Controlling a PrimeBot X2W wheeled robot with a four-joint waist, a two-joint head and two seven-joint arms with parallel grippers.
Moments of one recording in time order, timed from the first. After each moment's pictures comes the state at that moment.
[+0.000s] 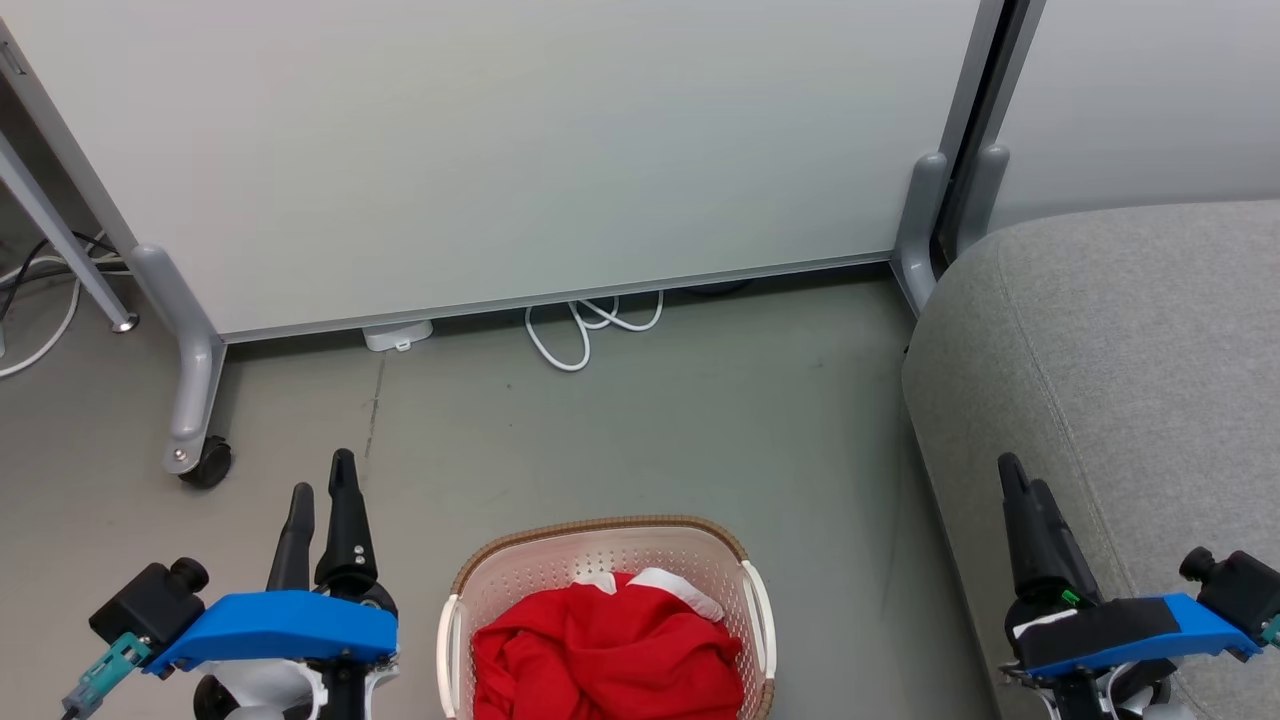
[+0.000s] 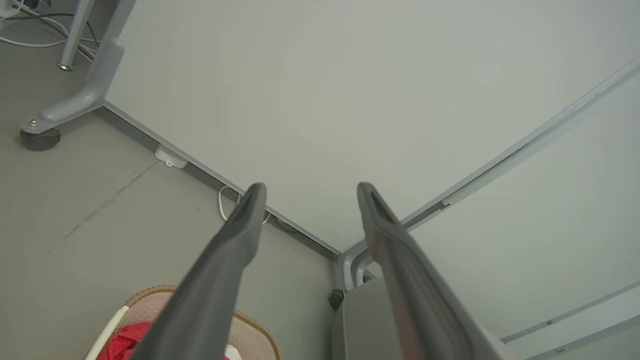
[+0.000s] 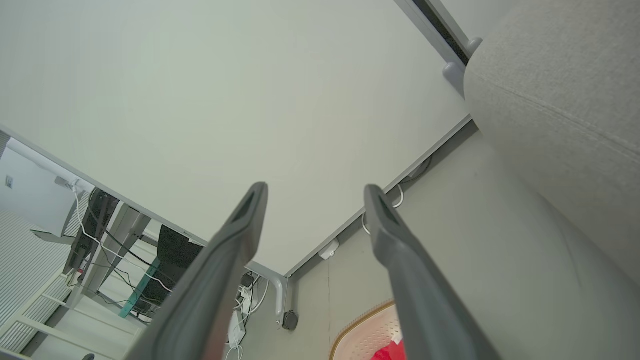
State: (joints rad) left arm -0.07 0.04 -0.03 0.19 -0.87 -0.04 -0.08; right arm -0.07 -0.04 -0.02 0.21 0.91 0.13 -0.08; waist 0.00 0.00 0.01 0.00
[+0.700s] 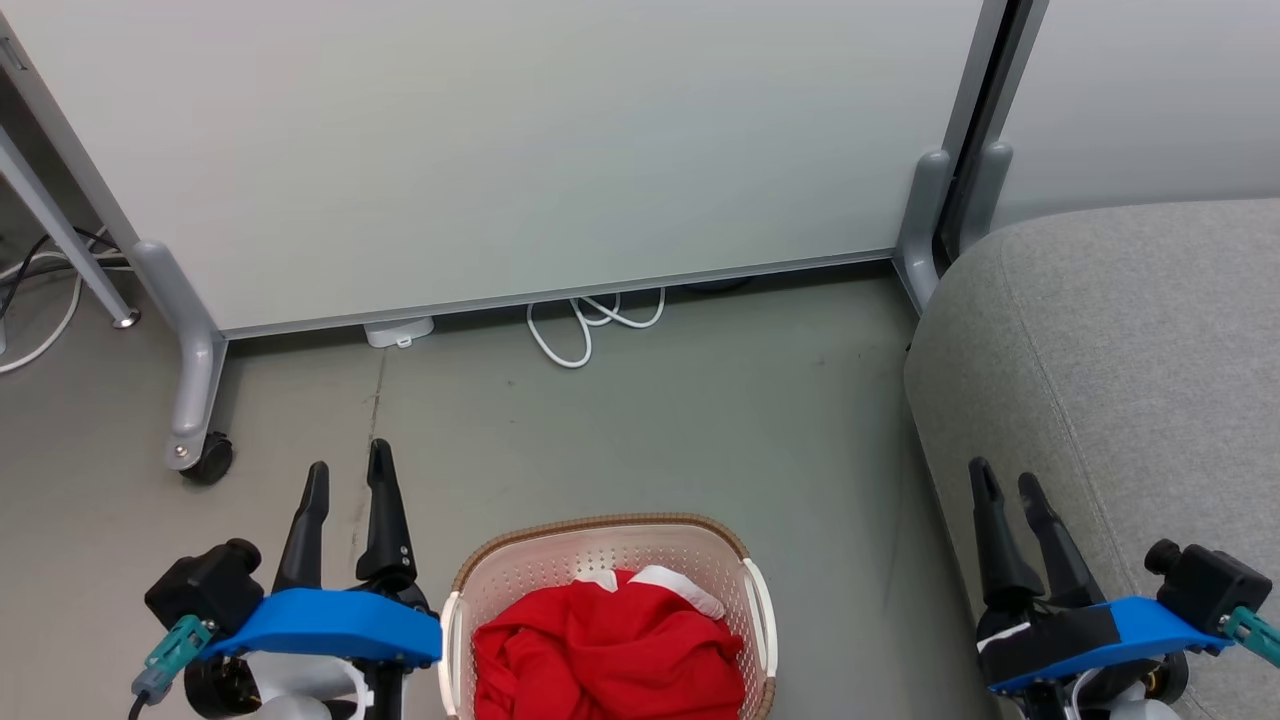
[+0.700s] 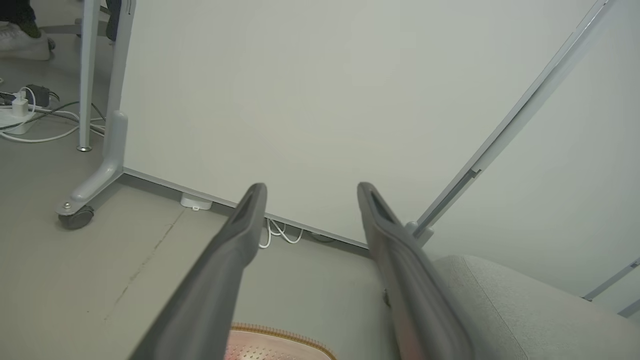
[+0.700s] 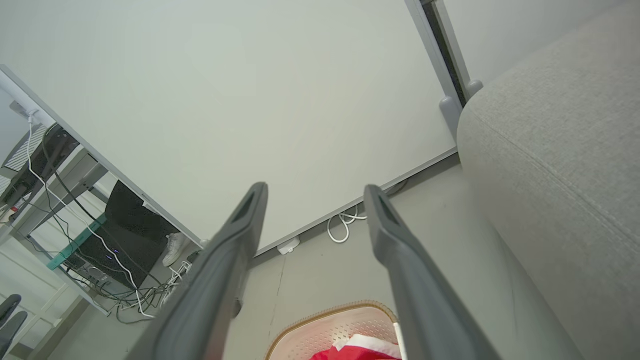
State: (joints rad) left arm -0.08 0.04 -0.09 0.20 -0.58 -0.02 -0.14; right arm -0.07 -0.04 0.02 0.22 0.64 0.13 -0.14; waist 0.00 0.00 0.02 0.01
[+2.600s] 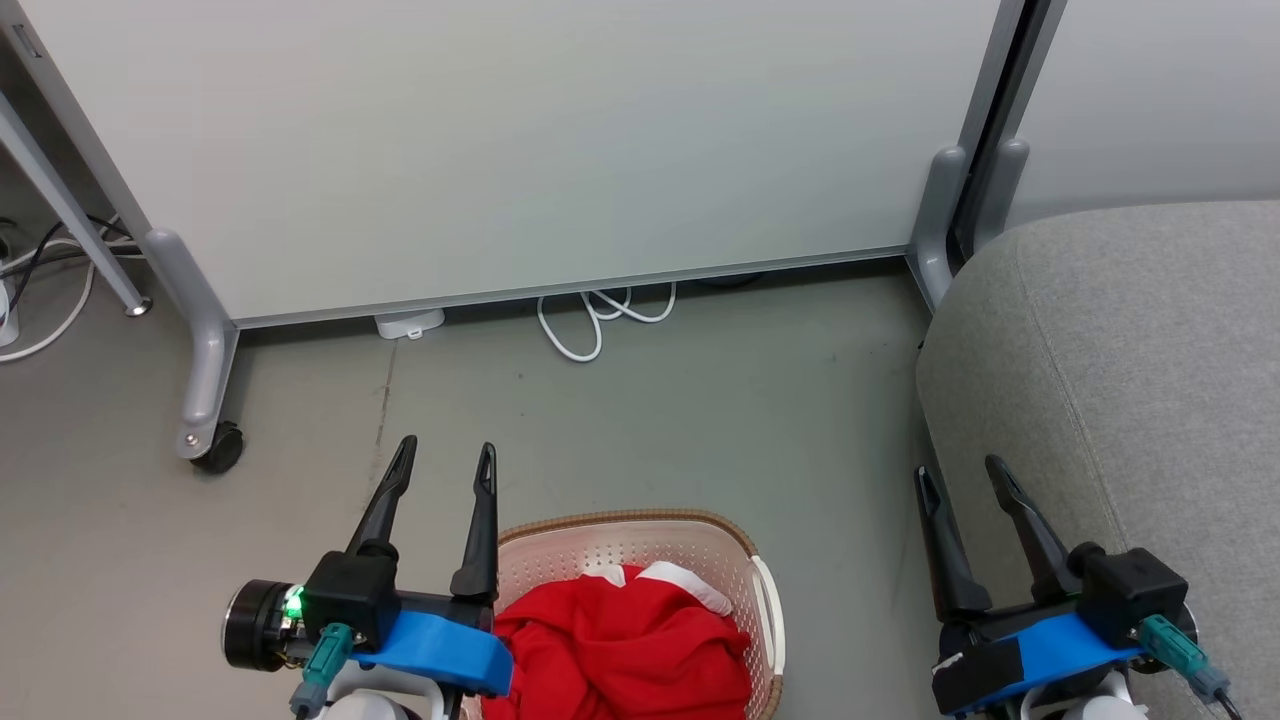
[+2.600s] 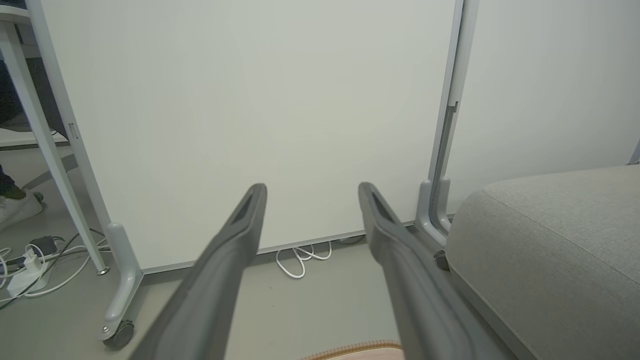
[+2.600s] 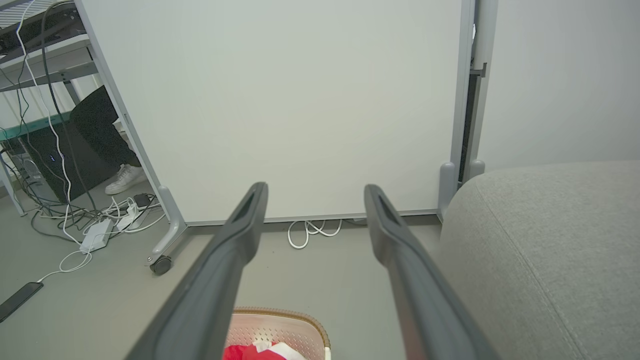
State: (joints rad) left arm -0.10 0.05 -0.20 0.24 -0.12 -0.05 -0.26; right arm -0.08 -0.05 0.07 0.22 0.18 0.13 -0.26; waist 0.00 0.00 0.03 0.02
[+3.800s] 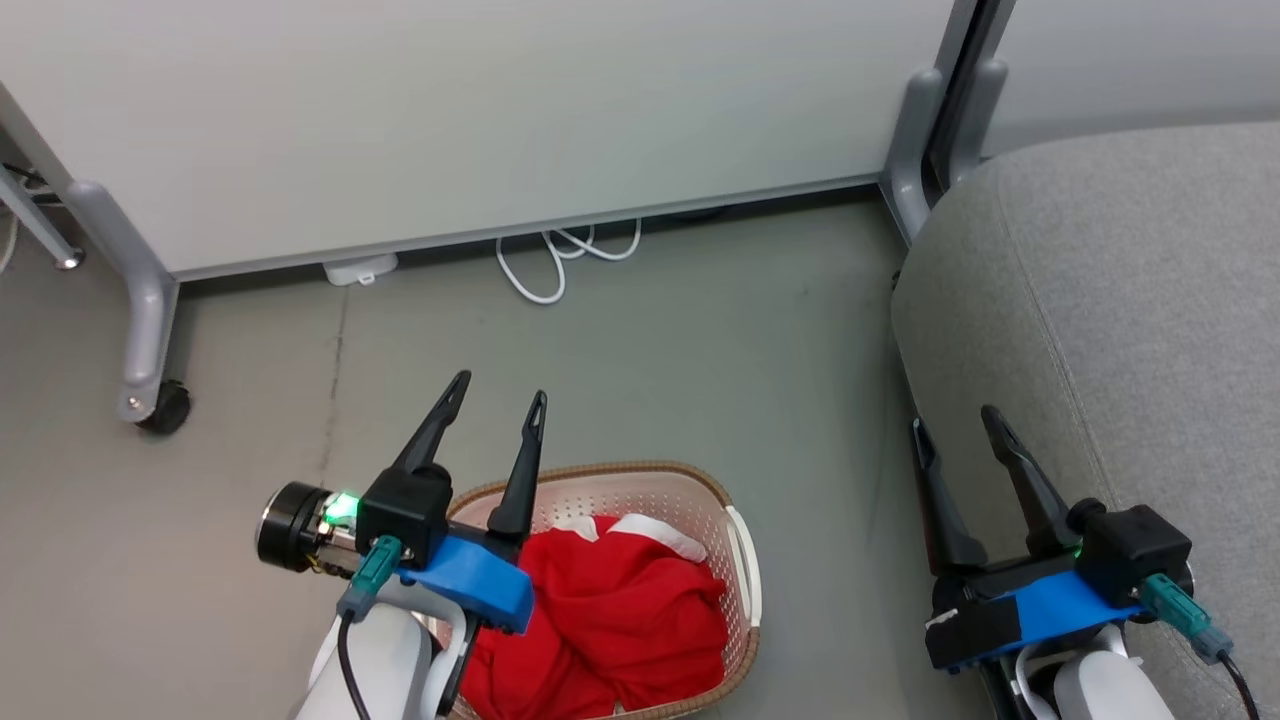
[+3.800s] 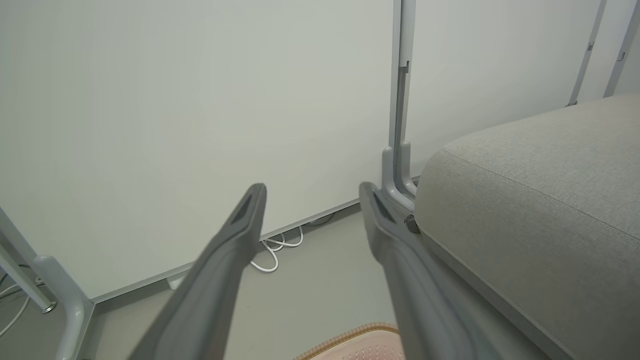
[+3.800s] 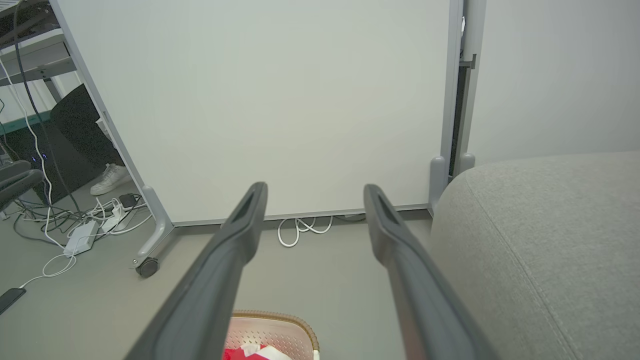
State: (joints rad) left arm -0.26 0.07 -0.26 0.39 -0.07 -0.12 -0.26; right arm -0.14 -0.05 0.08 0.22 0.18 0.13 -0.26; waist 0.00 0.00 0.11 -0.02
